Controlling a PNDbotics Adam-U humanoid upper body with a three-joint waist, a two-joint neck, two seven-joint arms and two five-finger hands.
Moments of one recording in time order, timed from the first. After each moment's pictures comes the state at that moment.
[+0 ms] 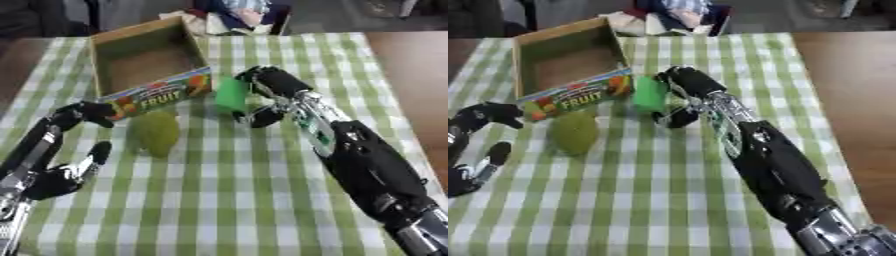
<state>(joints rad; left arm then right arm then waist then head) -0.13 0.31 0.03 -1.83 -0.29 -0.39 -0.35 -0.94 -0.13 0.34 -0.89 0.94 -0.20 0.01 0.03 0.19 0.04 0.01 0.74</state>
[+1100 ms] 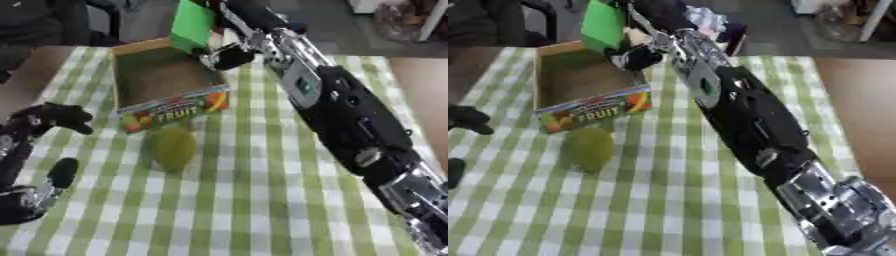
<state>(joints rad) -0.29 0.29 -0.04 -1.91 -0.11 -0.41 -0.42 -1.15 -0.24 0.29 -0.97 0.82 -0.12 0.08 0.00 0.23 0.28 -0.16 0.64</state>
